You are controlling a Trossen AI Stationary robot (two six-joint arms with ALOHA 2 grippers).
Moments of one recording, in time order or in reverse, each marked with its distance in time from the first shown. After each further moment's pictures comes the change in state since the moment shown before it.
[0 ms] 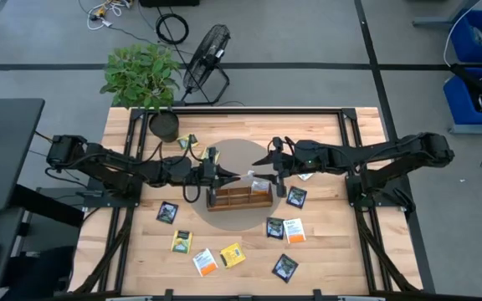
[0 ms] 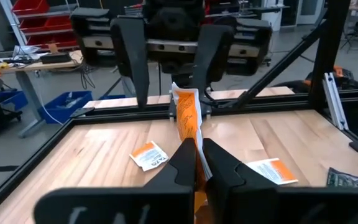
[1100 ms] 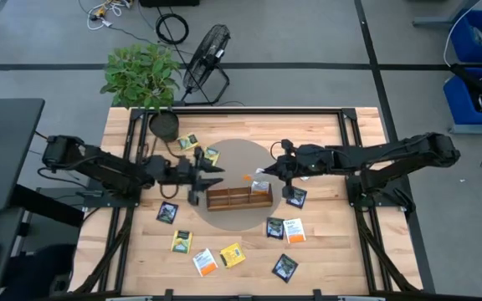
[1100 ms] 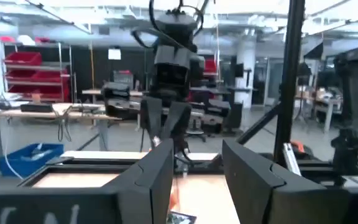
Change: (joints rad) left arm 0.028 -0.068 -0.305 0.543 0.123 -0.121; right arm 0.048 -0.076 0.000 -0.254 0.113 0.074
